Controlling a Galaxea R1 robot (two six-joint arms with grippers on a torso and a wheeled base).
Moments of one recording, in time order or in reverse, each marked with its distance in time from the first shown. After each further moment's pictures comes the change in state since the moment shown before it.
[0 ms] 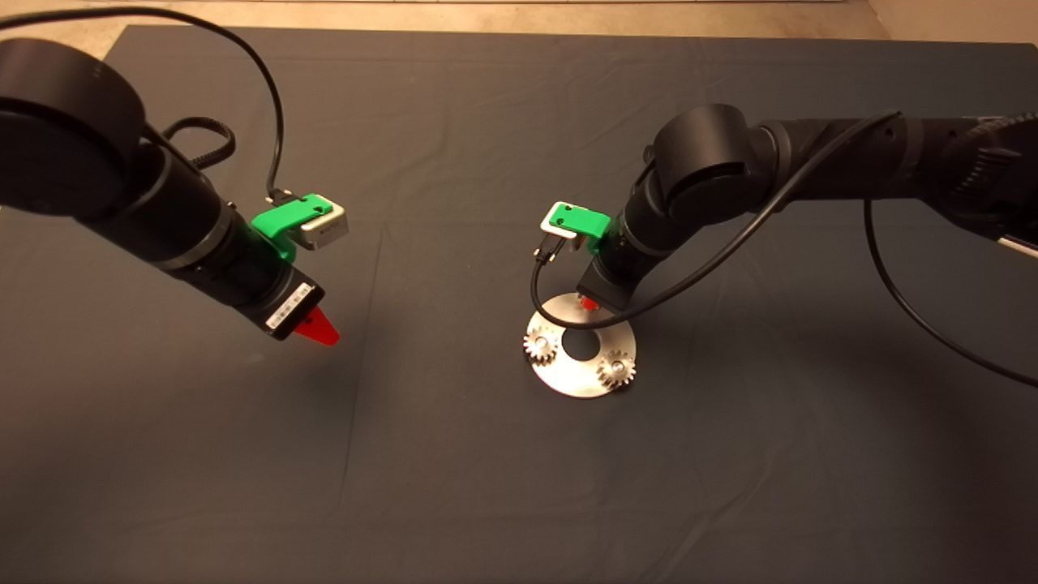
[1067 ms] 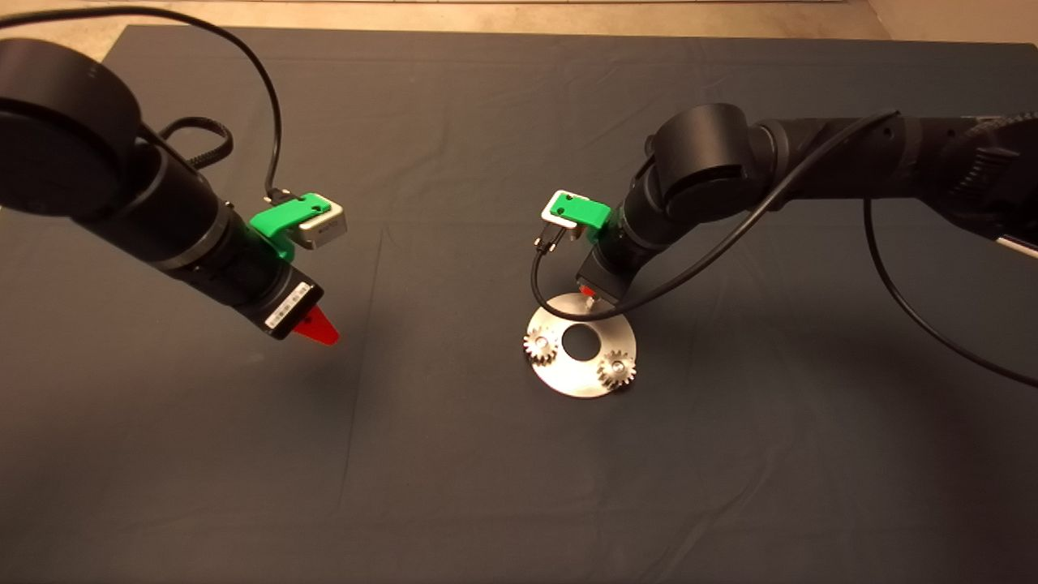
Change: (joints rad) left arm 0.000 -0.005 0.000 0.000 -0.006 0.000; right arm -0.002 0.003 -0.011 -0.076 -0.003 0.000
